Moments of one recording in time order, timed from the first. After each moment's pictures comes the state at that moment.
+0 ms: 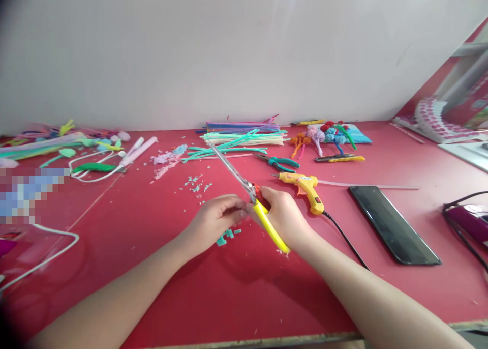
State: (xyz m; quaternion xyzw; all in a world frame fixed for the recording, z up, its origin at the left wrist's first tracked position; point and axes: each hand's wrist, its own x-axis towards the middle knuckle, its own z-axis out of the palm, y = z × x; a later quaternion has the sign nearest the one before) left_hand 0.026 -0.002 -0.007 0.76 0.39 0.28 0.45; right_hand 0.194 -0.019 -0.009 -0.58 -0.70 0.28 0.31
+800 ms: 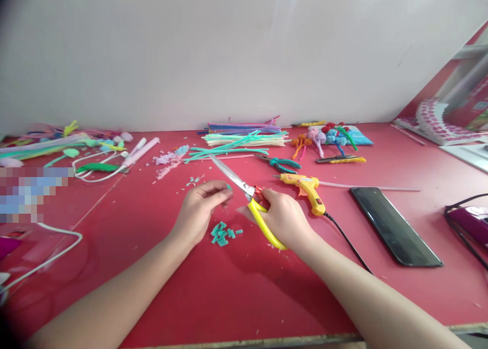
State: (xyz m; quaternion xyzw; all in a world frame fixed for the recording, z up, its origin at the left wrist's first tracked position) left_hand 0.020 0.013 -0.009 0.52 0.42 0.50 0.55; right_hand 0.193 -0.017 -0.011 -0.65 -0.71 0.16 0.23
